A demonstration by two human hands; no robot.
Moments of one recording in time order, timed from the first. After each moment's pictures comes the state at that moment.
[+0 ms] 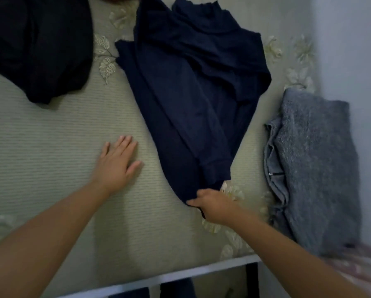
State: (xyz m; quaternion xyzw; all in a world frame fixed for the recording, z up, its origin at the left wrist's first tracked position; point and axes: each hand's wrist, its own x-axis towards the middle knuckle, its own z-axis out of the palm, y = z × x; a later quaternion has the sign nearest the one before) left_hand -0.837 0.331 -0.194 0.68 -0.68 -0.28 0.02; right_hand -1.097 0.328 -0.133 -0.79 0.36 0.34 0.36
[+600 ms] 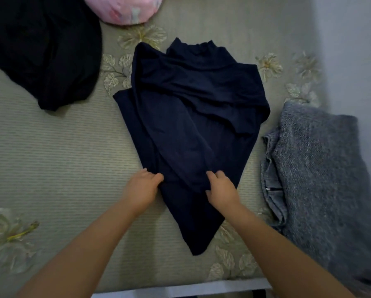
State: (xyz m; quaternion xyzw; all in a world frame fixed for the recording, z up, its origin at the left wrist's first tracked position) left_hand -0.927 0.341 -0.160 0.64 -0.72 -0.27 -0.02; right_hand -1.128 0.289 -0.142 -0.74 0.58 0.25 0.25
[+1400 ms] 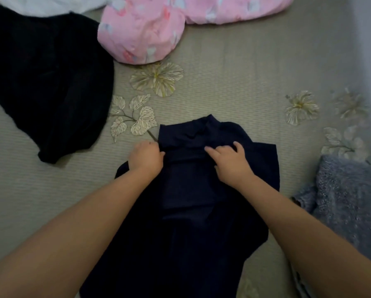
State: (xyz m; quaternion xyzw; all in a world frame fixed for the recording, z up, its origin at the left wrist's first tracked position) left_hand -0.878 0.145 -0.175 0.82 -0.51 -0.25 0.01; right_hand -1.073 0.085 -0.162 -0.88 0.40 0.23 0.11
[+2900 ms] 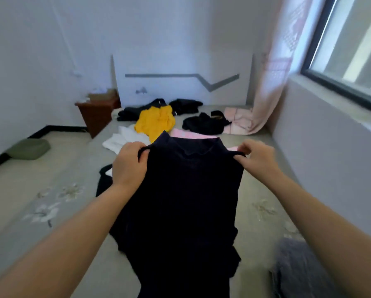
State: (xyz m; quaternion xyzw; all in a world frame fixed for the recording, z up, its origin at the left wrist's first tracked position) left_hand -0.853 0.225 0.257 0.72 -0.54 0.08 0.42; right_hand -1.108 0.114 0.260 -0.79 0.51 -0.33 0.10
